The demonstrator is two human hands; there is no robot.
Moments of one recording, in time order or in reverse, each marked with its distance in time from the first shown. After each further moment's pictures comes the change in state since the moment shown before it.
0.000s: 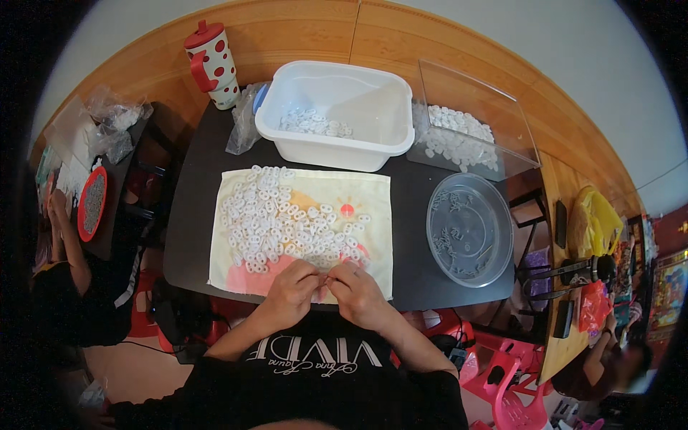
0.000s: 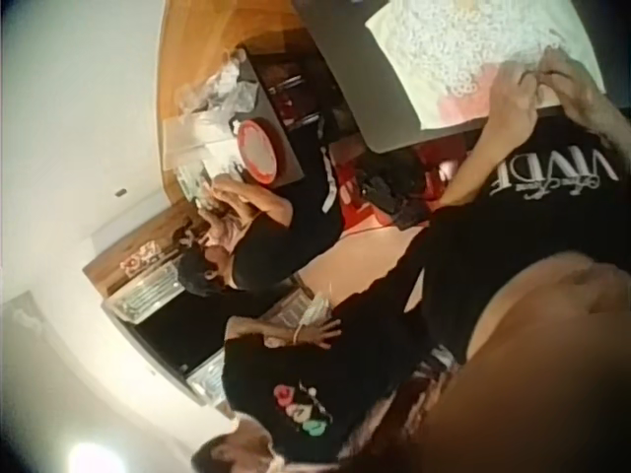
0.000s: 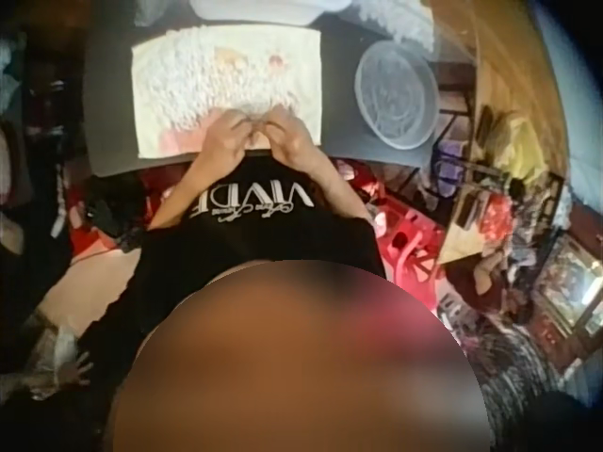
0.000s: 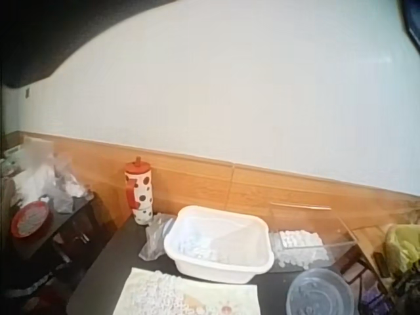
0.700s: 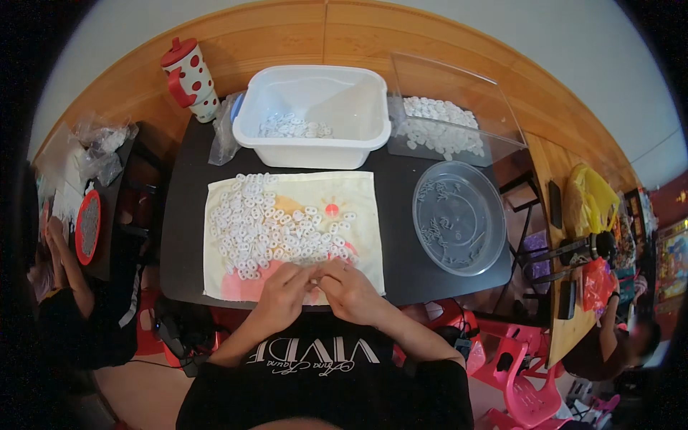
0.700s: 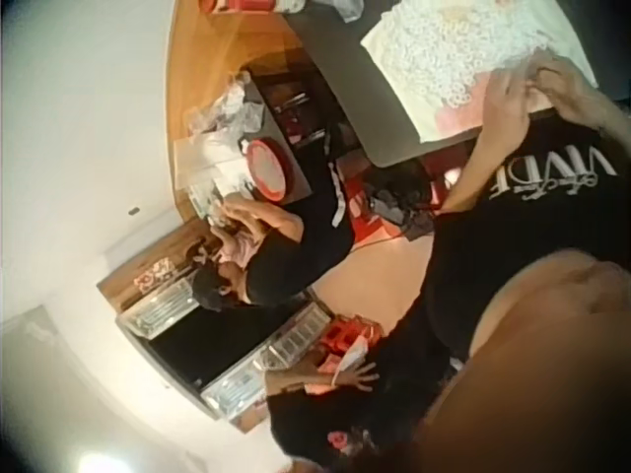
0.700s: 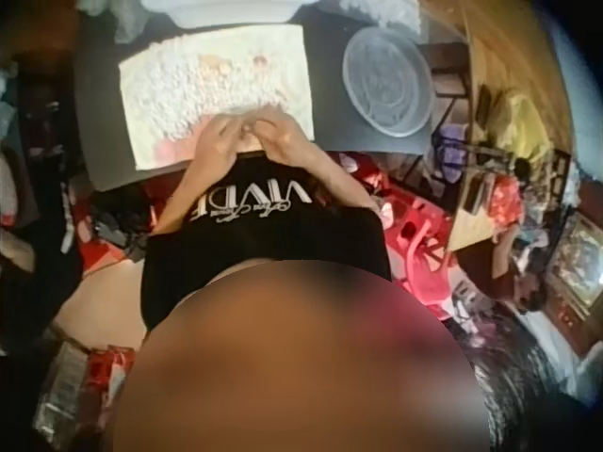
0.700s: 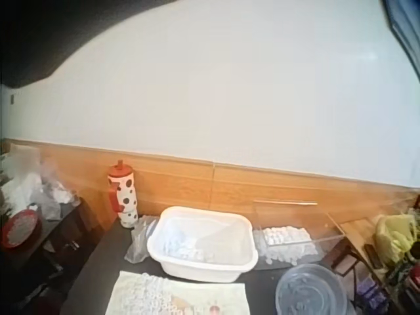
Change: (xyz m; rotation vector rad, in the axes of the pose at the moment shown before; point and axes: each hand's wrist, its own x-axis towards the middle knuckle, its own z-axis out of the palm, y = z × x) left_hand 0.008 0.007 -0.006 -0.001 -0.018 0.033; right_hand 0.006 0.000 -0.006 0.089 0.008 0.042
